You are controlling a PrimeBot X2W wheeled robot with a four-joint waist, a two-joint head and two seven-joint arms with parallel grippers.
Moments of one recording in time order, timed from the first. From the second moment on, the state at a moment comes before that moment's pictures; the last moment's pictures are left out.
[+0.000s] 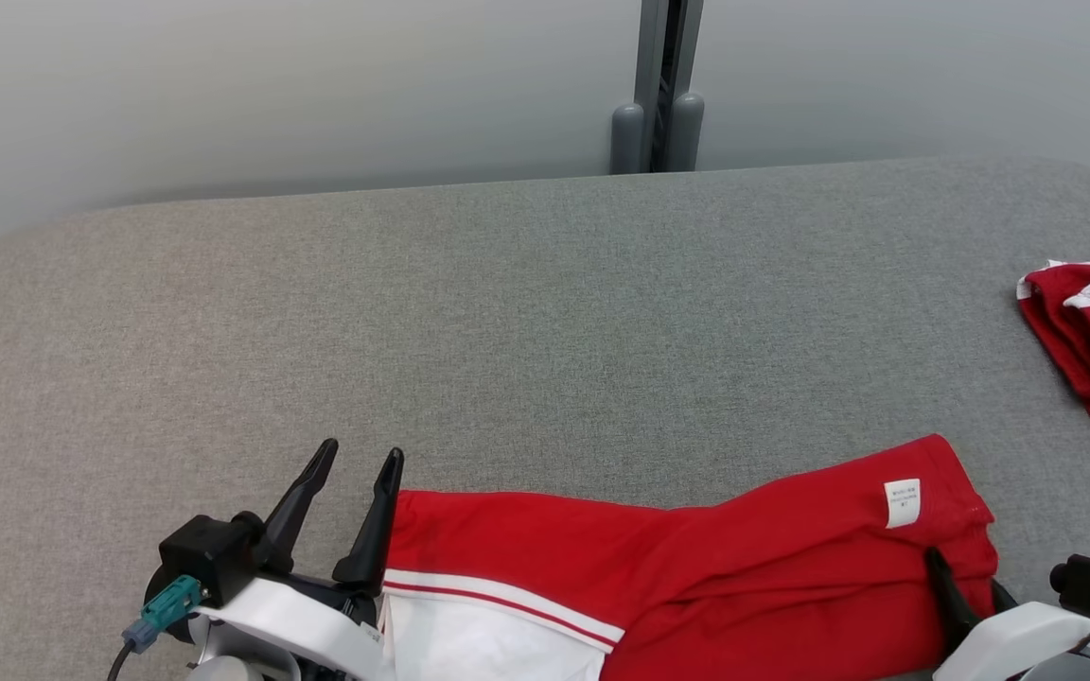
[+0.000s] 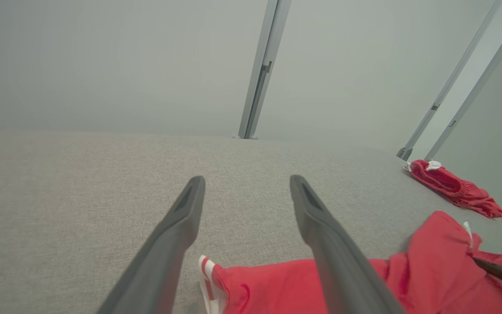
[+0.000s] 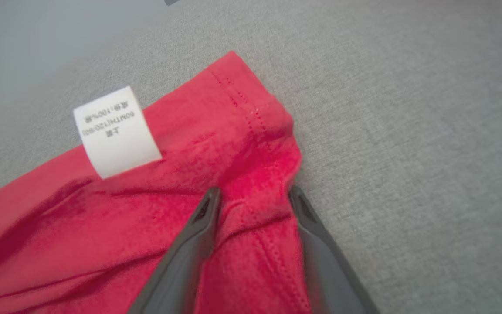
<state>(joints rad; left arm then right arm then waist) -0.12 0.17 -0.30 0.30 -0.48 -0.13 -0.26 -0.27 -0.27 0.41 0.88 0.86 0.13 -0.27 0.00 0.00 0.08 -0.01</state>
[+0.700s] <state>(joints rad) -0.13 0.15 -0.29 0.31 -0.48 -0.13 -0.26 -0.31 -0.39 0.33 0.91 0.83 0.13 -0.26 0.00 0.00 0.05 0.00</state>
